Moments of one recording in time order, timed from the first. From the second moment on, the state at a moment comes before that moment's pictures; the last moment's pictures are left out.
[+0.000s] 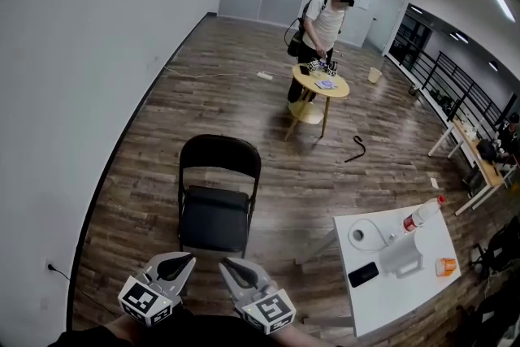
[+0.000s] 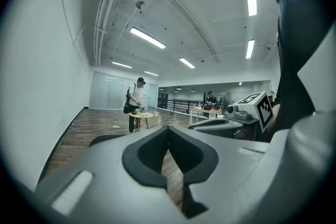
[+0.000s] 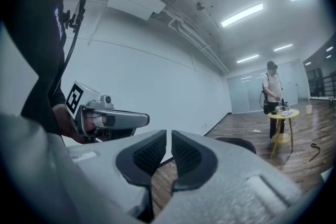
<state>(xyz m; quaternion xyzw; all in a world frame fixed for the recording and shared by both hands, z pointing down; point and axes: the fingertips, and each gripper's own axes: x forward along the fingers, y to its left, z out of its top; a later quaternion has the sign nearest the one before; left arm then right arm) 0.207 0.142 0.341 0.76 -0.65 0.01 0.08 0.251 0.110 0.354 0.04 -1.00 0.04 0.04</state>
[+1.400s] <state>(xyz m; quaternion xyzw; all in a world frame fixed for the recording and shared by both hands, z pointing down) 0.039 0.103 0.350 0.81 -0.58 -0.02 0.09 0.119 0.066 0.369 0.18 -0.98 0.06 0.08</state>
